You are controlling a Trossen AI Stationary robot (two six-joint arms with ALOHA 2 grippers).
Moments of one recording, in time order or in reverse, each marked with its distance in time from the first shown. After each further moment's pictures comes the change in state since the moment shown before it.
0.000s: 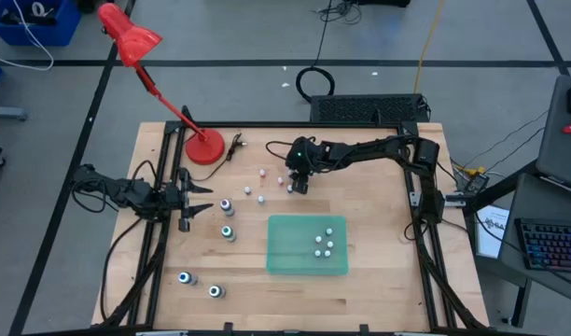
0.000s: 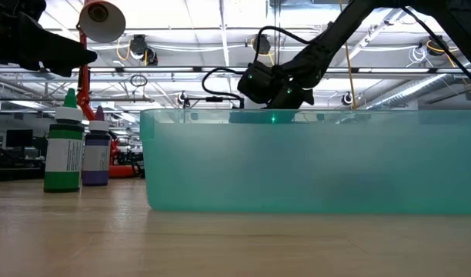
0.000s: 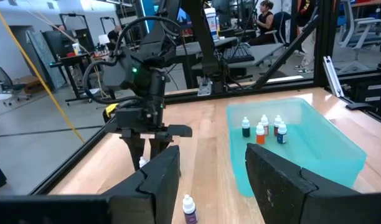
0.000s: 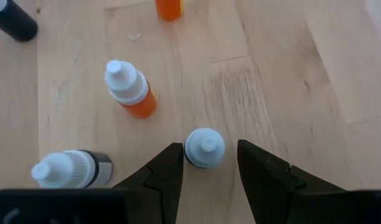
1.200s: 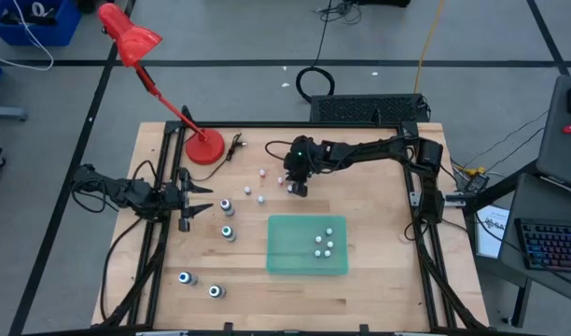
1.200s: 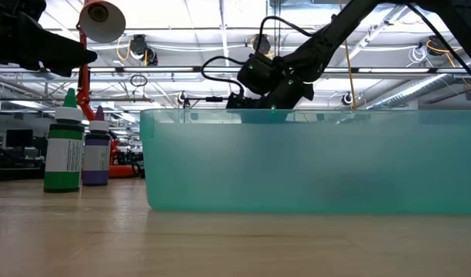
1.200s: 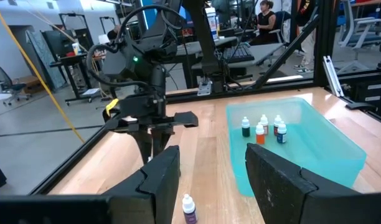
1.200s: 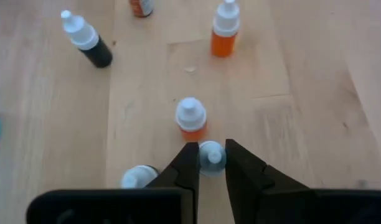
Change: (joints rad) left arm 0.000 0.000 0.000 0.000 0.000 0.000; right arm 0.019 -0.032 0.002 0.021 -0.125 -0.032
